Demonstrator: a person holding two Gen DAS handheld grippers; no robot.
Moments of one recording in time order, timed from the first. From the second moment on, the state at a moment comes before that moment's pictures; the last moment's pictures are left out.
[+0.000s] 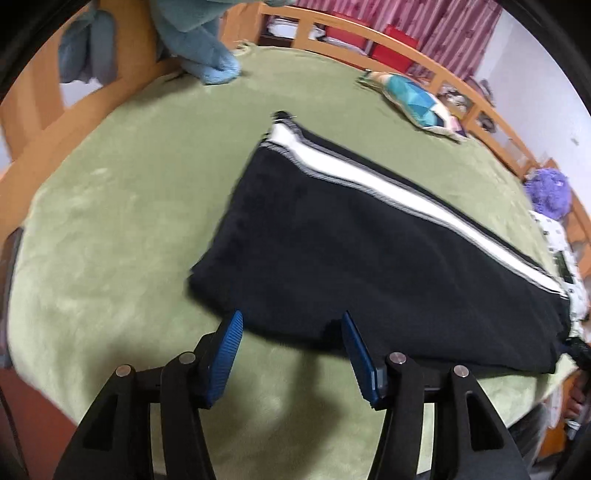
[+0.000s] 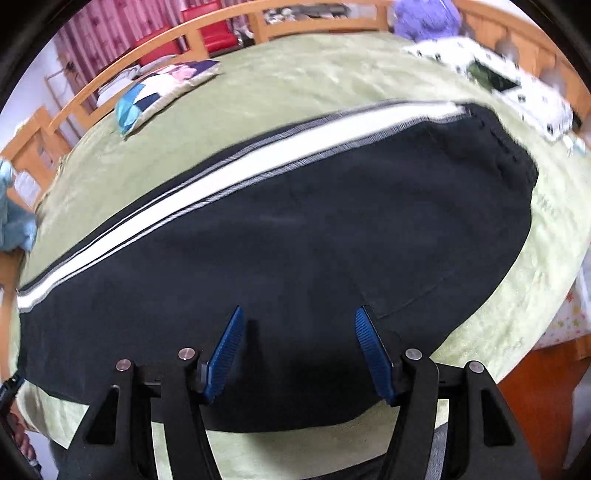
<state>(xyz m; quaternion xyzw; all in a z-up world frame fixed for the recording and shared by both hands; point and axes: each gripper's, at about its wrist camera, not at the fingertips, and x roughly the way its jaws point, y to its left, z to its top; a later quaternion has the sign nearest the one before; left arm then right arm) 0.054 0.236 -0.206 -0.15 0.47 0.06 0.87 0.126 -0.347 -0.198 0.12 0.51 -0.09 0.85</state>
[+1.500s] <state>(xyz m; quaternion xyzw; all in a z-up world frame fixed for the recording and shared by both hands) 0.080 0.285 -0.249 -0.30 0.44 0.09 0.84 0.111 -0.215 -0.183 0.05 0.51 -0.03 0.86</state>
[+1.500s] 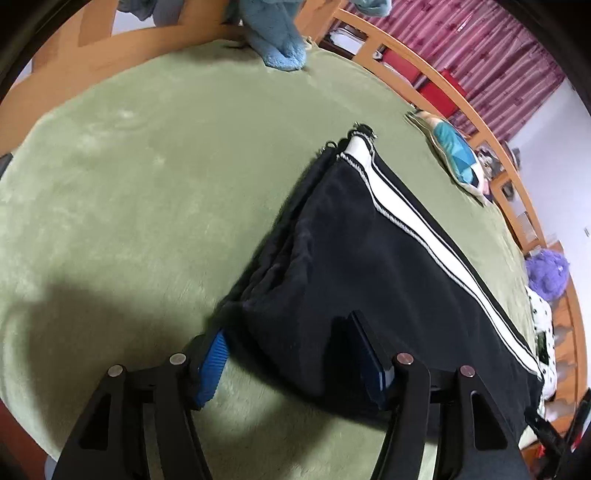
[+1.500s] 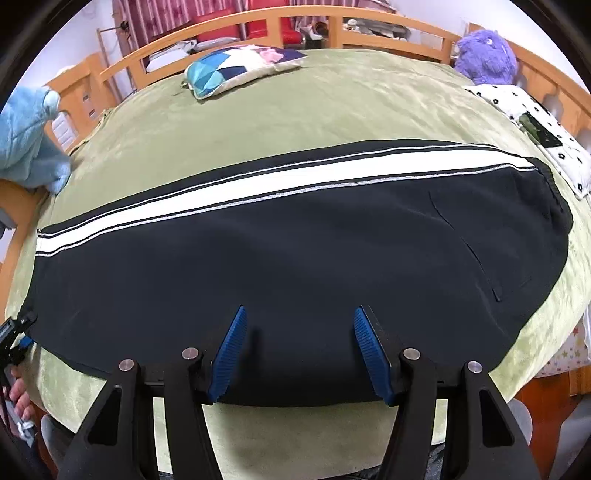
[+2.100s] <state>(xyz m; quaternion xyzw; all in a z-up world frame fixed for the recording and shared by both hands) 0.091 0.194 -0.122 -0.07 0.40 0.14 0.90 0.087 -0.246 -0.162 0.08 0.48 0.01 0.88</state>
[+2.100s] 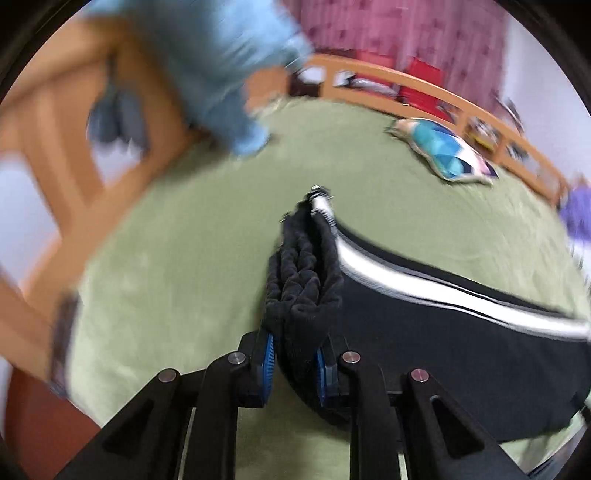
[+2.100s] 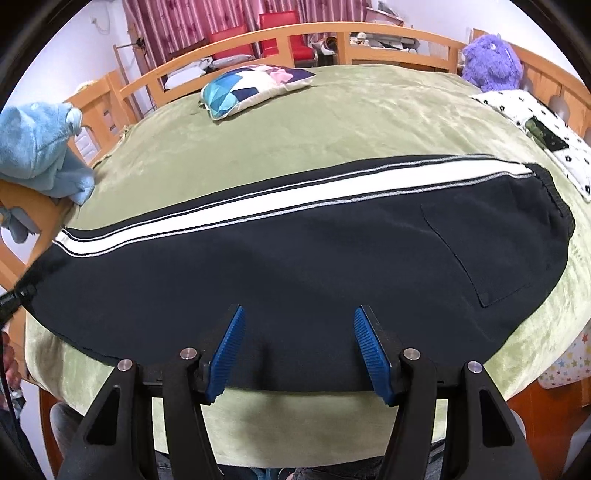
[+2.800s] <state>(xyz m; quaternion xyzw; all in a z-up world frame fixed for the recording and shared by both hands) 0.120 -0.157 -0.169 -0.01 0.52 -0.20 0.83 0.048 -0.405 -0.202 0.15 0.49 -0.07 0.86</state>
